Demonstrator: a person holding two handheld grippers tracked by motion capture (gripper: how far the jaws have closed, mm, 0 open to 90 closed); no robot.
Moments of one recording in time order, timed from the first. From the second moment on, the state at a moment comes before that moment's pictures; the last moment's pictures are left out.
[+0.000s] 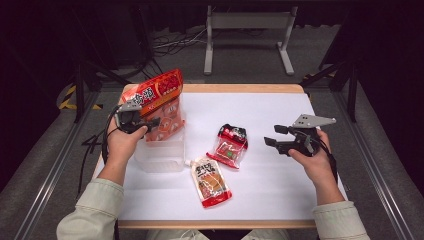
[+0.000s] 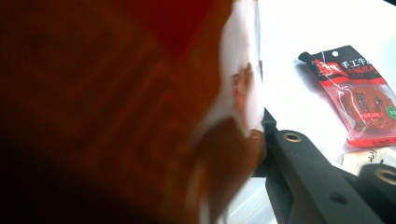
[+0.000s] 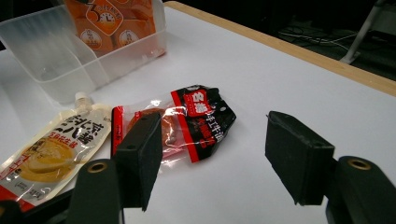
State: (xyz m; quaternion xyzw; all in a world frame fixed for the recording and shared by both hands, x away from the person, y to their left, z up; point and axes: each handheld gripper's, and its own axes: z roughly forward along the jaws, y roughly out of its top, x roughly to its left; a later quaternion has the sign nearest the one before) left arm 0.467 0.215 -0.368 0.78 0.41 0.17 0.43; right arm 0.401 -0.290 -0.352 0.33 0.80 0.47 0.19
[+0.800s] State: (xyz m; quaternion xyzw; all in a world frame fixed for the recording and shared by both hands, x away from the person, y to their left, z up) left arm 0.436 0.245 -0.345 0.73 0.43 0.21 0.49; right arm 0.401 -0.295 -0.353 0.34 0.79 0.47 0.19
